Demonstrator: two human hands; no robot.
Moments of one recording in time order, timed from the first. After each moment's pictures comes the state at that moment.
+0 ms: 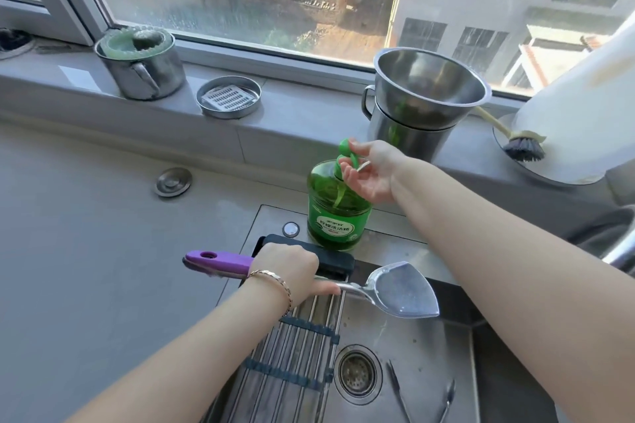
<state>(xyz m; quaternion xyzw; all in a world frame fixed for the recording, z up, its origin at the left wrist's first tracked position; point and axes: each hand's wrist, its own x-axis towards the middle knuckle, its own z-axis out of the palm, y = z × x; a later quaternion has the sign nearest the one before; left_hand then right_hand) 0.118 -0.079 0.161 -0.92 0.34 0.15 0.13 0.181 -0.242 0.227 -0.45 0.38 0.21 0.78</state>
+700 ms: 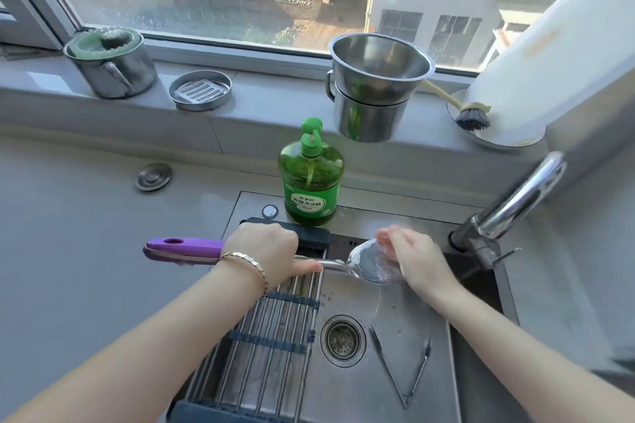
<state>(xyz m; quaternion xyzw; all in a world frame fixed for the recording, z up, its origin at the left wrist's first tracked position) 0.078 -0.081 0.203 -0.92 0.35 0.09 0.13 -0.010 -0.270 0.172 -0.81 0.25 0.01 0.53</state>
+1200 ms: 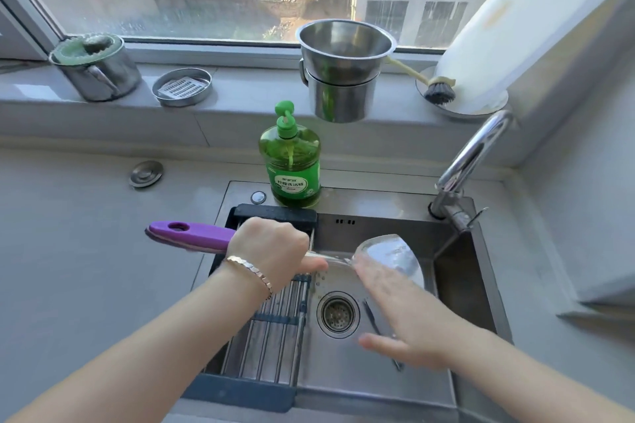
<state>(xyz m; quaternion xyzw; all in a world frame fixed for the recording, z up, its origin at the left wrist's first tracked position) 0.010 -0.096 0.225 -0.88 0.46 0.00 0.13 -0.119 -0.270 0.149 -0.96 -0.08 0.18 0.19</state>
